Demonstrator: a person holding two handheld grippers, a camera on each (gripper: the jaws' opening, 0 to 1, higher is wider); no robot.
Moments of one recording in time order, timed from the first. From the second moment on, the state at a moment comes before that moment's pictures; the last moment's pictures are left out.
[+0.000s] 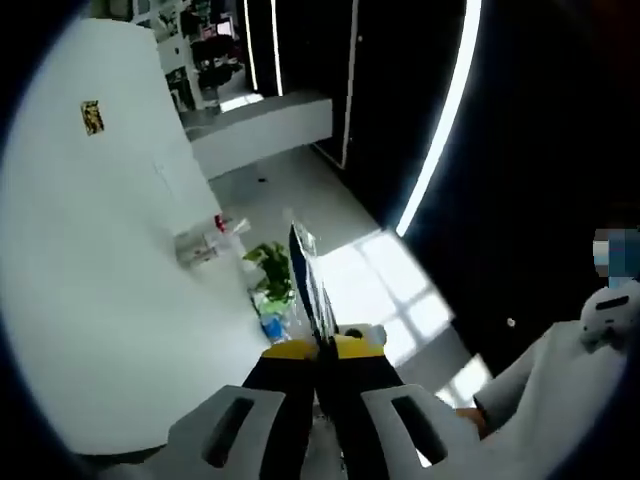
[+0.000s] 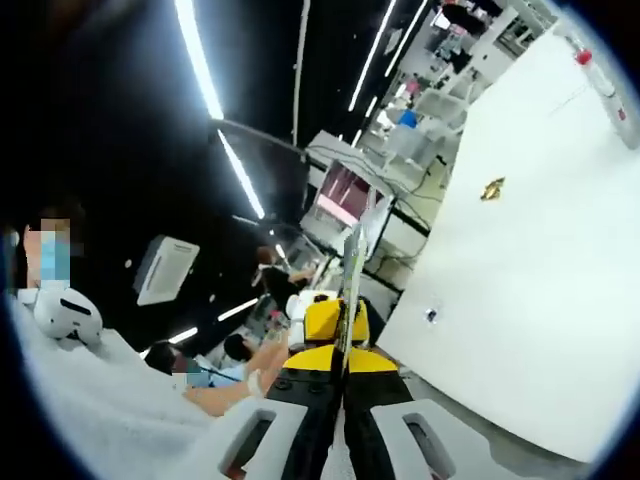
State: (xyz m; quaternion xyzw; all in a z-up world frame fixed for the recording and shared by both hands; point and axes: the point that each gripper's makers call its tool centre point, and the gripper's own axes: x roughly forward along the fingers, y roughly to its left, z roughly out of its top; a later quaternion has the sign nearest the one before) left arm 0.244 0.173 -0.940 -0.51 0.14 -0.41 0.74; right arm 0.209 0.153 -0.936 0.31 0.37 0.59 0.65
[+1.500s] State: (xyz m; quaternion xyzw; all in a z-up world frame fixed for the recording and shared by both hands) left arm 0.278 0.185 -0.932 -0.50 0.15 -0.36 0.77; right arm 0.247 0.105 -0.975 0.12 0.30 0.57 0.75
